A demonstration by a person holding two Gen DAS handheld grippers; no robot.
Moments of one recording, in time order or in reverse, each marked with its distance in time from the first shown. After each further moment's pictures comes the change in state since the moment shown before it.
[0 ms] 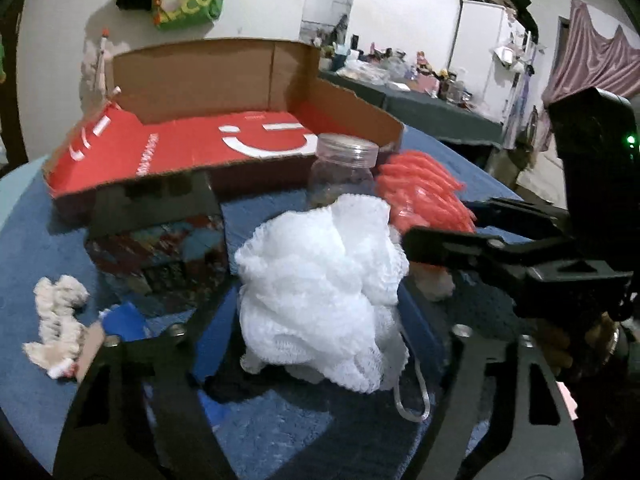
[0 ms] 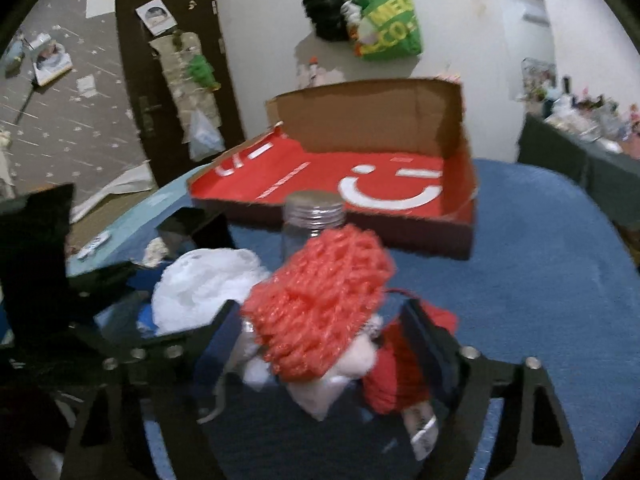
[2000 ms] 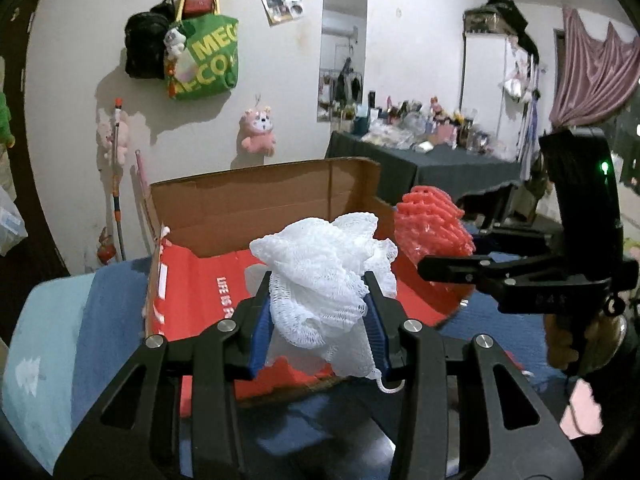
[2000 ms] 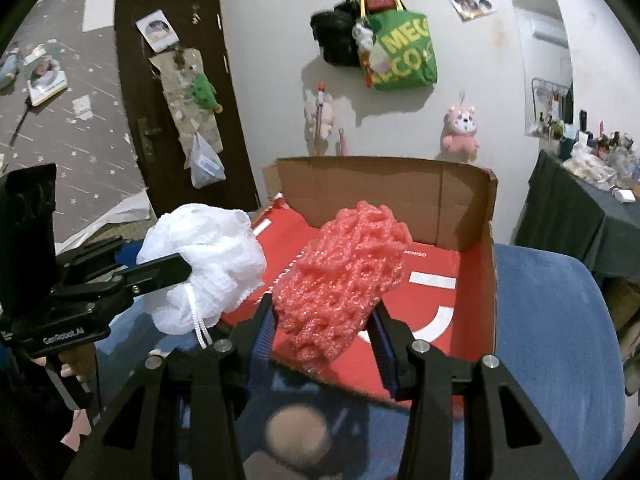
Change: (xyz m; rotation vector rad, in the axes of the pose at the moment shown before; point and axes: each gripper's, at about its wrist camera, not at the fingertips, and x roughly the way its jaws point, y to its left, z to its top) left arm -0.020 0.081 0.154 0.094 -0.152 0.093; right arm 0.038 -0.004 0.140 -0.038 -0.034 -0.022
